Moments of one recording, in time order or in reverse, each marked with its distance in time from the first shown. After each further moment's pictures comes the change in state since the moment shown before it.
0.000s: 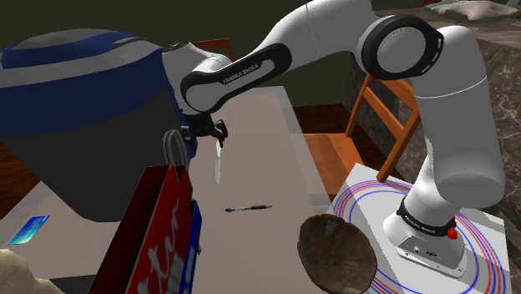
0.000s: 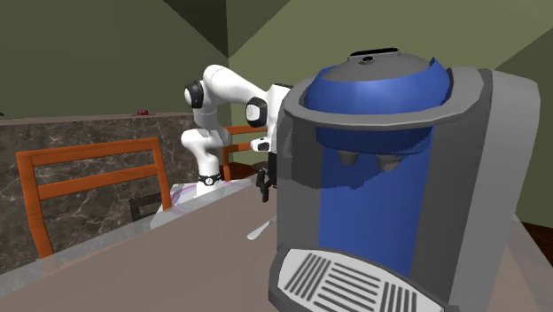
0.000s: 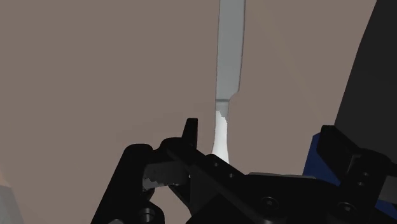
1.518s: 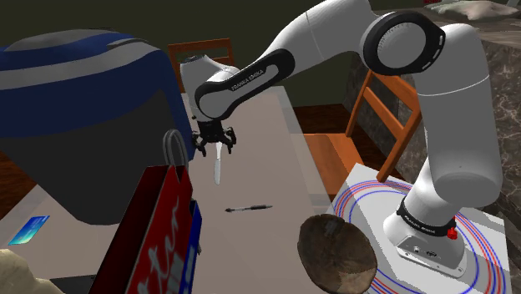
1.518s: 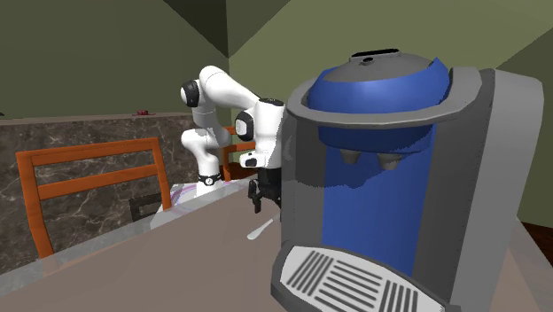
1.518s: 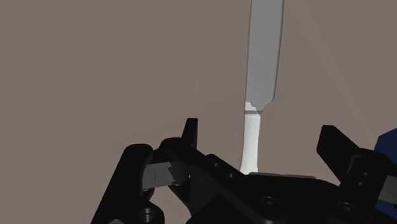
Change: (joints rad) arm -0.061 -0.020 -0.001 -0.134 0.061 0.109 -0.035
